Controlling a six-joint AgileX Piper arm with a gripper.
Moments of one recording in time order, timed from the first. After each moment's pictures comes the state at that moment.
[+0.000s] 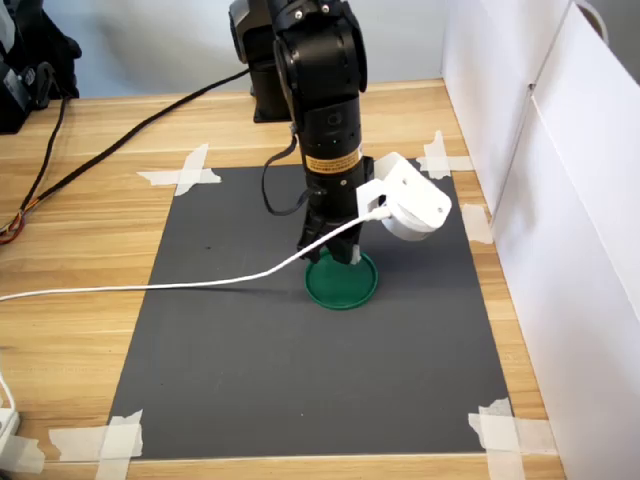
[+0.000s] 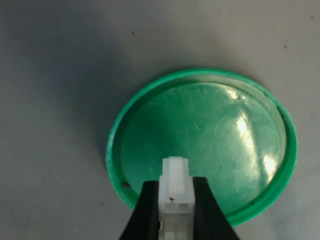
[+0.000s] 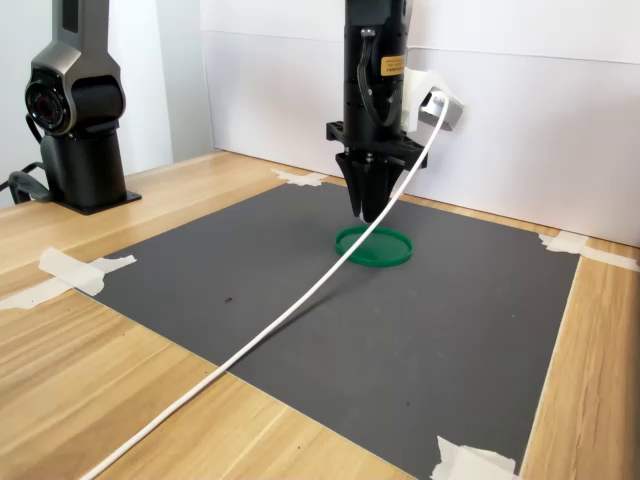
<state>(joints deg) 17.8 104.2 -72.4 0.9 51.5 -47.2</state>
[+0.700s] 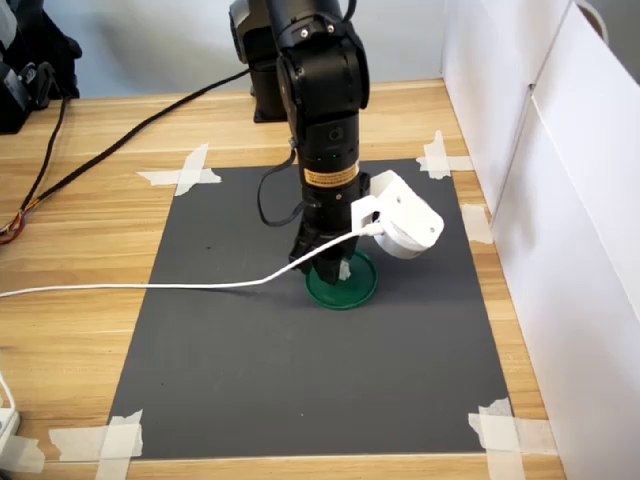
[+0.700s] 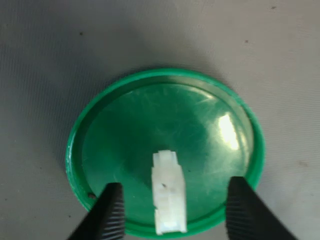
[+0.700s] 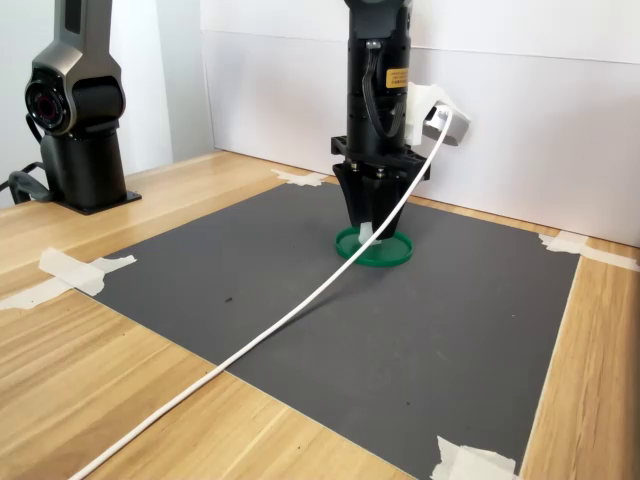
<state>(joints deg) 17.8 104.1 -72.4 -1.9 48.4 -44.1</state>
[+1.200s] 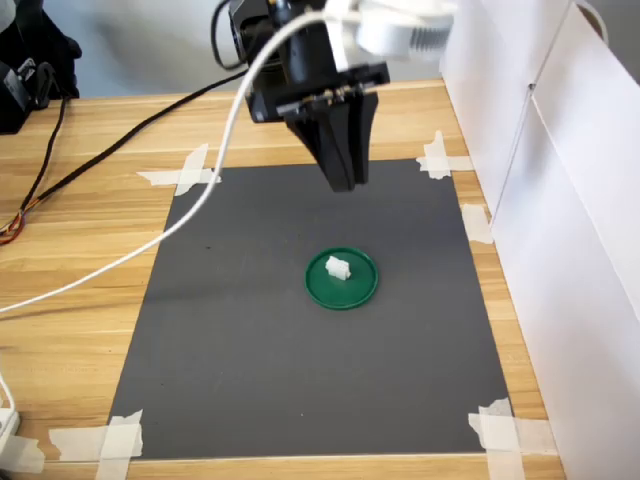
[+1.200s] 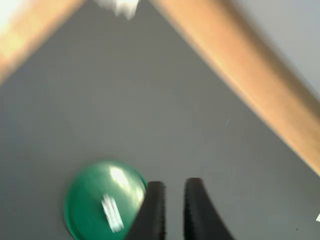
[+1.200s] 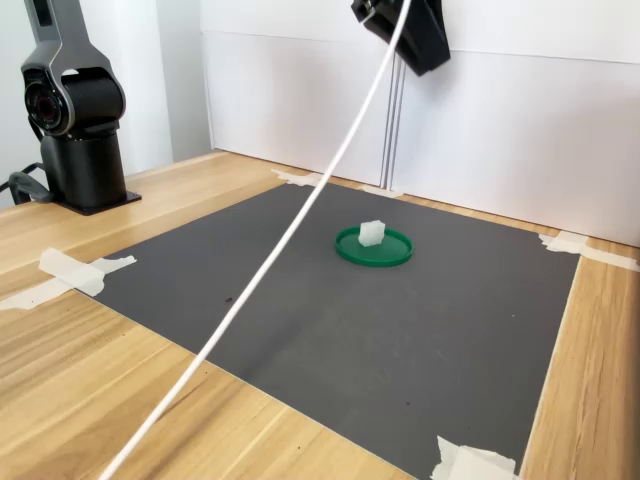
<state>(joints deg) 13.3 76.7 -72.0 11.5 39.5 -39.1</state>
